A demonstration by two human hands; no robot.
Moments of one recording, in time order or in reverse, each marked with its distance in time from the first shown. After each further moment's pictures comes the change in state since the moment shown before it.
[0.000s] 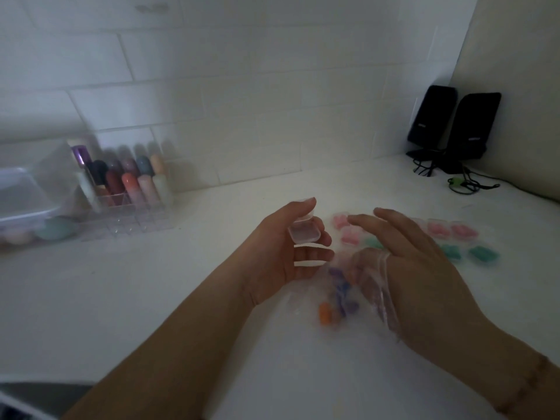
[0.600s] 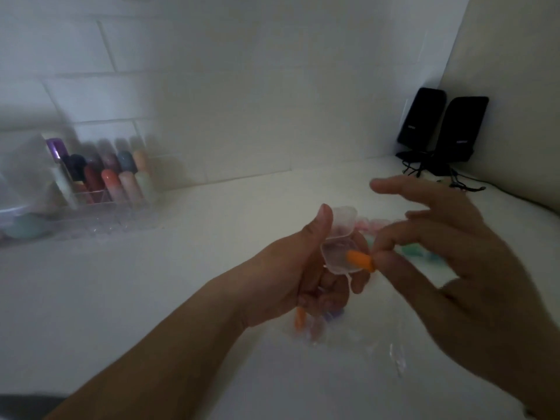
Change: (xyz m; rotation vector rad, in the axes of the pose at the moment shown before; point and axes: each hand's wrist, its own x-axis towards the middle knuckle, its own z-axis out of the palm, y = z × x) left_hand -0.008 -0.011 0.023 0.128 -0.514 0.097; right_hand -0.006 0.001 -0.043 0.328 0.363 -0.182
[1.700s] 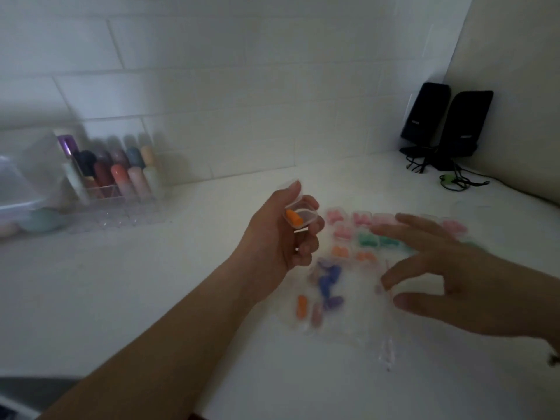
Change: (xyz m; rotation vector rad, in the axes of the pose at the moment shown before) left_hand 0.004 0.005 -0.017 -0.156 0.533 0.058; right_hand -0.010 0.050 -0.015 -0.054 -0.772 0.275
